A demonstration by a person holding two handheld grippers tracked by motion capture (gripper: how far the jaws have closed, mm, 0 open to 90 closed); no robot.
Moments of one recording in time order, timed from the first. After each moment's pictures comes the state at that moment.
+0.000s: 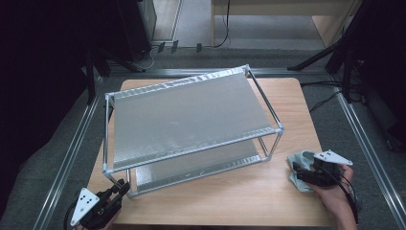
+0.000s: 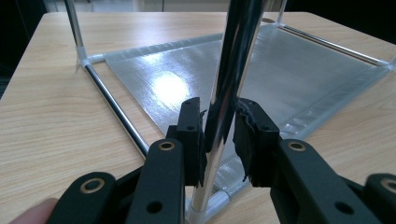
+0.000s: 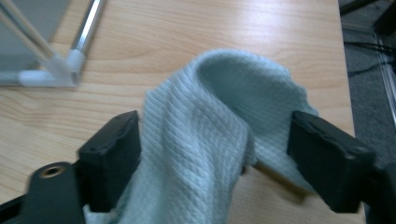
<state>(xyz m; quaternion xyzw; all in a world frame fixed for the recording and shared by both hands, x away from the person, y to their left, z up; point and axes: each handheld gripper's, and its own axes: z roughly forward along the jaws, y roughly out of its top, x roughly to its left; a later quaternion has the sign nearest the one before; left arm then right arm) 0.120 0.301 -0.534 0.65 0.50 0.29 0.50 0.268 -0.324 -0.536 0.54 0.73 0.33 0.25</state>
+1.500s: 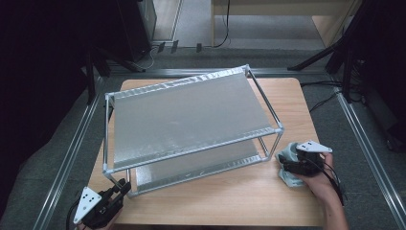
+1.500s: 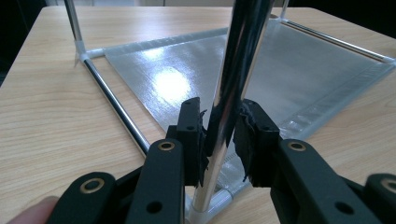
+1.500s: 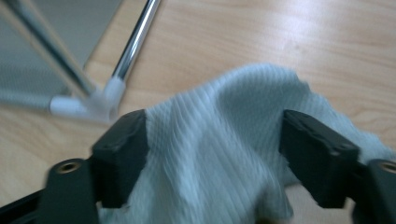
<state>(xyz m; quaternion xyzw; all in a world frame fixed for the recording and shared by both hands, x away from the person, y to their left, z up) 0.123 0.299 -0.537 0.65 0.50 0.28 0.49 0.303 -0.295 -0.543 0.48 0.78 0.34 0.23</state>
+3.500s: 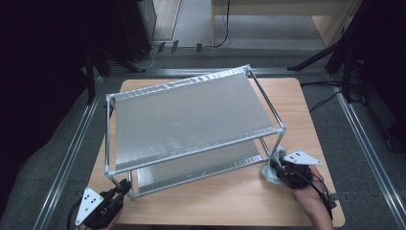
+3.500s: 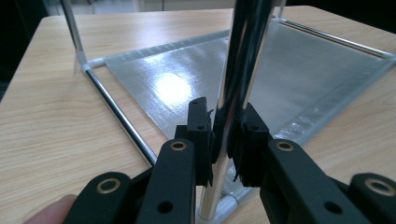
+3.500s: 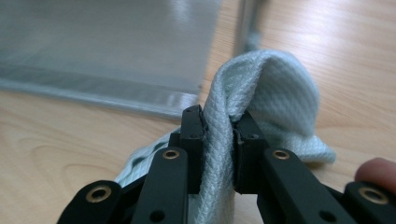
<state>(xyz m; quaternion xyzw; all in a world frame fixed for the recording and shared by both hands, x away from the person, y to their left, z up) 0.122 0.295 -0.532 0.66 0.49 0.30 0.48 0.257 -0.243 -0.521 0.46 0.78 0.37 0.22</state>
